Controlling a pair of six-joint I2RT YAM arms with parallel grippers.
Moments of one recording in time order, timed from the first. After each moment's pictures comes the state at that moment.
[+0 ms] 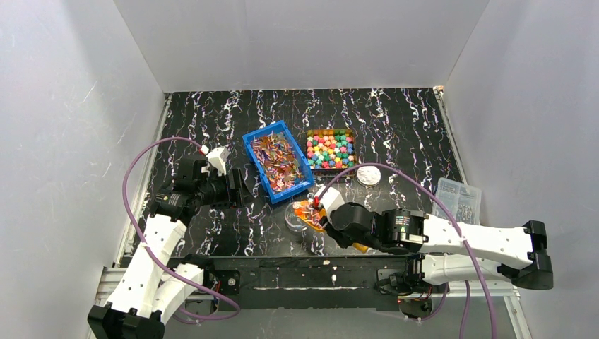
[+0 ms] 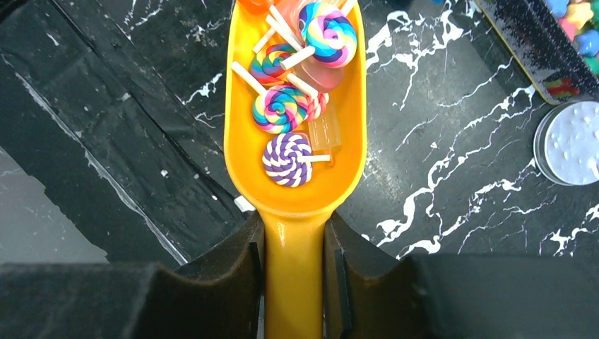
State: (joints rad) left arm -0.22 0.84 0.84 -0.85 0.38 -0.34; right arm 1.40 0.99 0.89 -0.72 0.36 0.28
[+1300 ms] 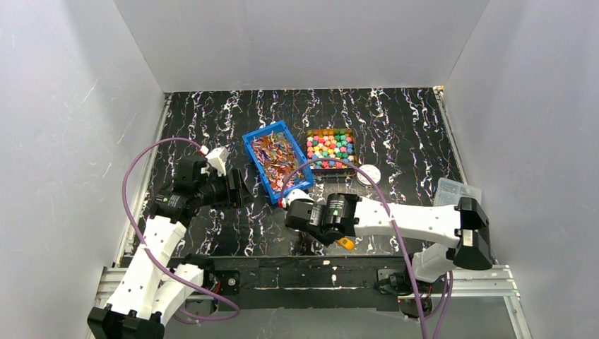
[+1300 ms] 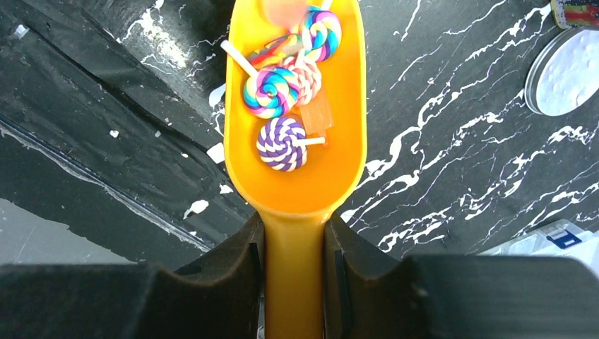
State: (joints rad) left arm -0.23 0.83 0.84 -0.84 0.38 -0.34; right arm 1.39 1.48 1.26 -1.10 0.35 0.36
